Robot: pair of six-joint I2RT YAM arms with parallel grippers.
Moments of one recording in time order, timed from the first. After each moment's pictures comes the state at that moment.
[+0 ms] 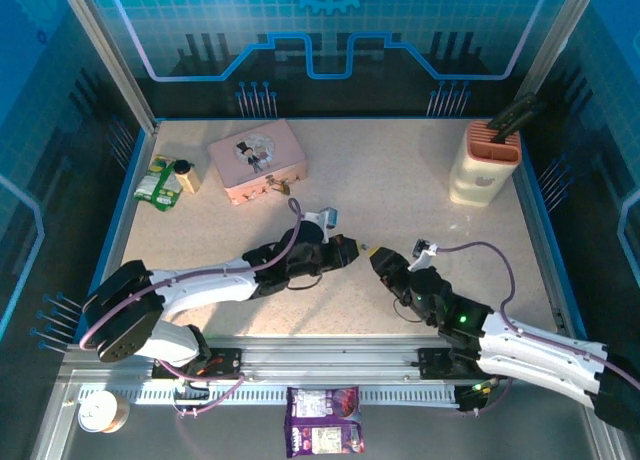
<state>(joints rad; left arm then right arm) -0.91 1.41 0.77 0.20 0.06 -1.06 0.95 0.66 0.25 0.10 0.41 1.32</state>
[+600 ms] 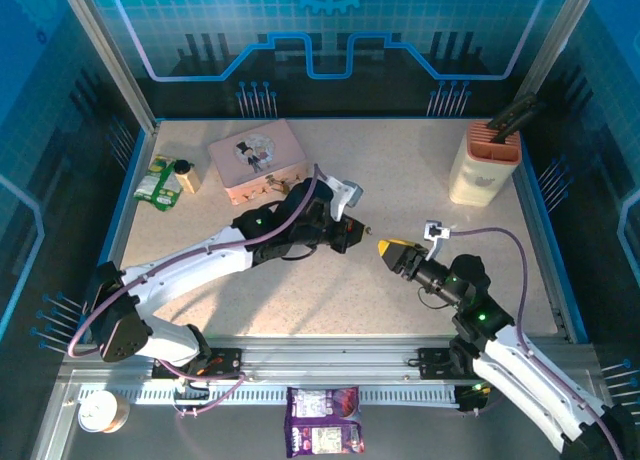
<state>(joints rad) -0.87 1.42 1.20 -0.37 0.21 -0.48 0.51 0.51 0.21 0.22 -0.31 0.84</state>
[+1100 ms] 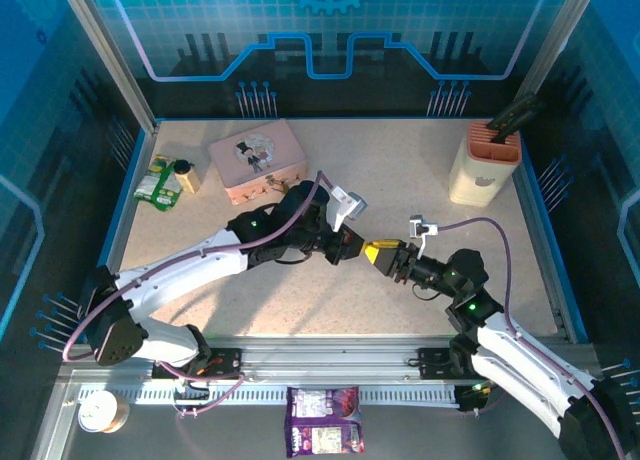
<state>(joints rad) -0.87 1.39 1.17 -0.40 0.38 -0.38 0.50 0.66 0.21 0.52 -0.59 0.82</state>
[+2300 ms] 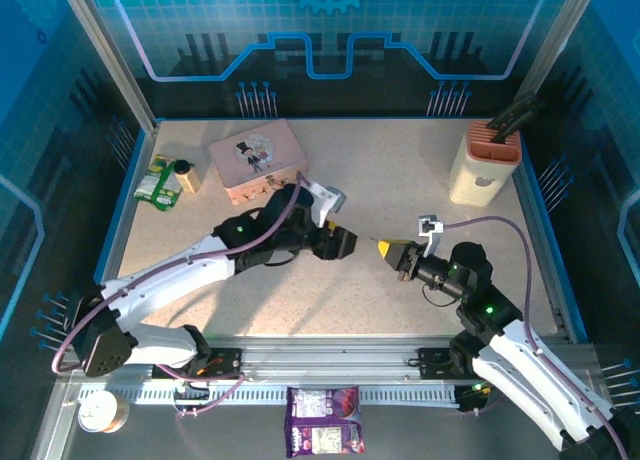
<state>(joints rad) -0.81 1.29 1.06 -0.36 0.19 -0.44 0.51 0.52 0.38 -0.08 -0.33 0.69</state>
